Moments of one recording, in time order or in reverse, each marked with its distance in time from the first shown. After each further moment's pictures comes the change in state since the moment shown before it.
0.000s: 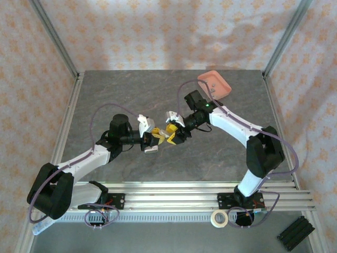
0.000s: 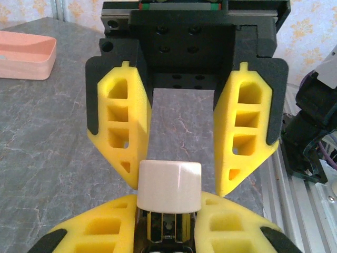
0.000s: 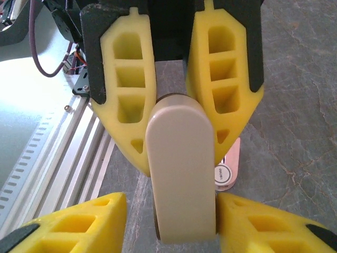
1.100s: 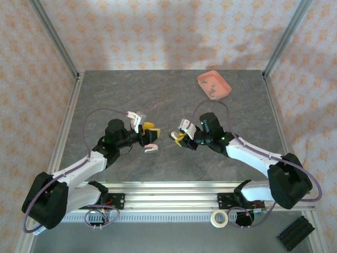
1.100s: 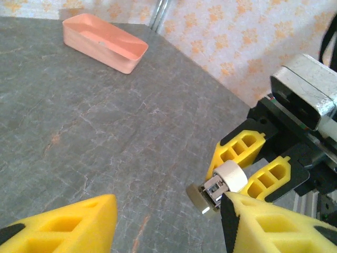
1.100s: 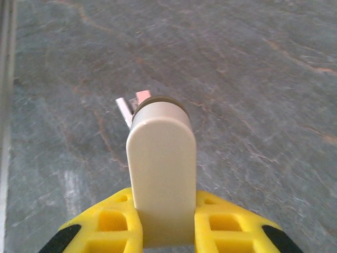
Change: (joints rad) left arm -0.012 -0.103 -0.082 0.085 -0.345 -0.417; right arm 0.022 -0.397 -0.633 0.751 0.447 0.533
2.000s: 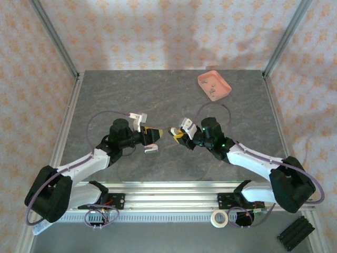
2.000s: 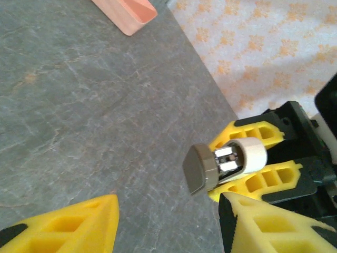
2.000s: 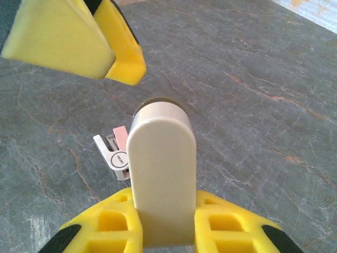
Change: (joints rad) left arm -0.032 0.078 0.024 -0.020 0.024 -0.285; right arm 0.046 -0.033 -0.085 0.231 0.107 0.108
